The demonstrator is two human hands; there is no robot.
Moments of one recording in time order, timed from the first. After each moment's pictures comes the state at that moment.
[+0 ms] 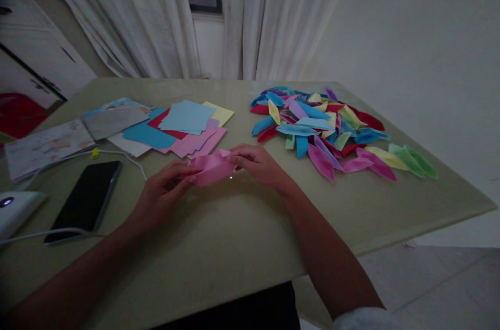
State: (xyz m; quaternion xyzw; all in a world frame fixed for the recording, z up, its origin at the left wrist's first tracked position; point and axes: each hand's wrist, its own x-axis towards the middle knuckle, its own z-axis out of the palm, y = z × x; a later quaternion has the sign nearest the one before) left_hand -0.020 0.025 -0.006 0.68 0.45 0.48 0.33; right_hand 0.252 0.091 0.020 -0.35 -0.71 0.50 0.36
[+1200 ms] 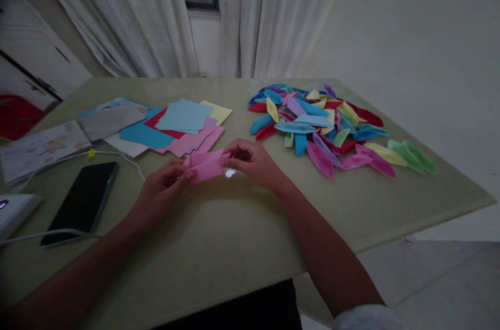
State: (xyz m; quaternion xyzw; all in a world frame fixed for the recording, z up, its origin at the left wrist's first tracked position) left_hand -0.021 0.030 -0.012 0.65 0.48 0.47 0.36; right_hand 0.242 0.084 0.023 -0.35 -0.64 0.55 0.41
